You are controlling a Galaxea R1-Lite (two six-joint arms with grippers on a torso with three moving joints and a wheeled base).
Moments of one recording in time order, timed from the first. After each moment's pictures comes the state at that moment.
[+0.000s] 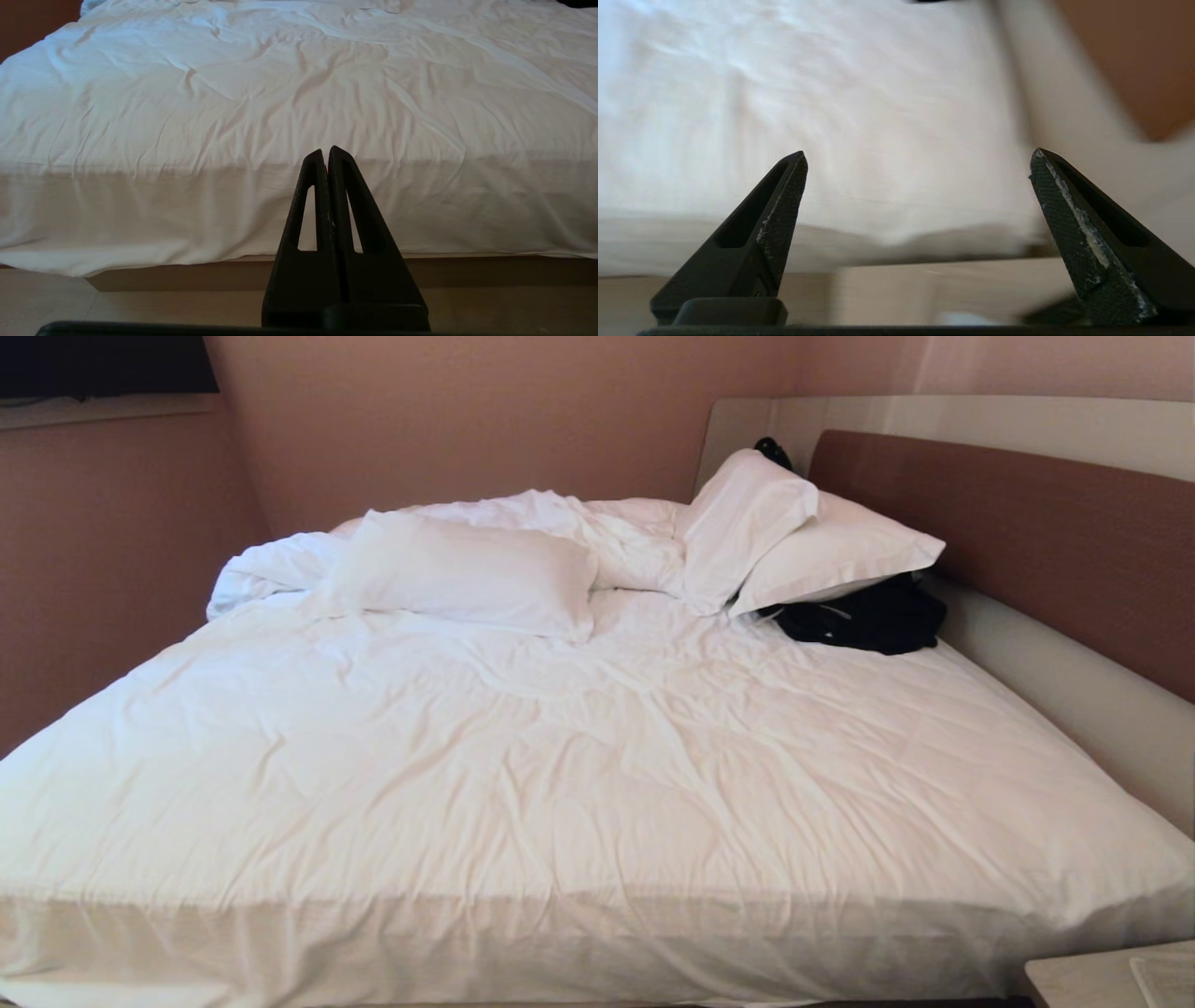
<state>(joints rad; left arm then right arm) 0.00 0.00 0.00 -0.01 0.00 0.00 -1.04 1.32 -0.82 -0.16 0.91 -0.45</state>
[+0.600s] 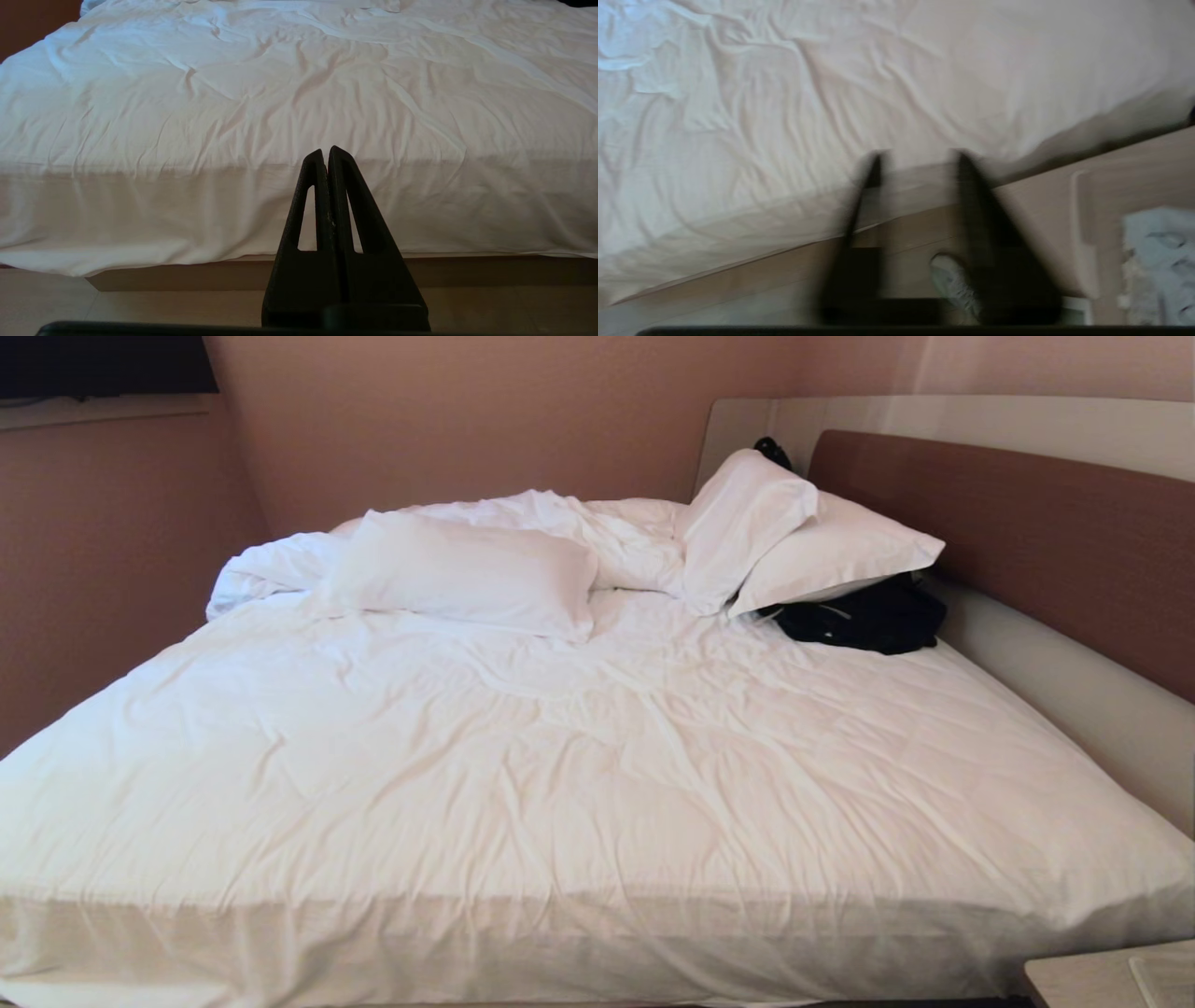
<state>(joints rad) 0.00 0.00 0.00 -0.01 0.00 0.00 -0.75 1.22 -0.81 0.14 0.61 -0.04</state>
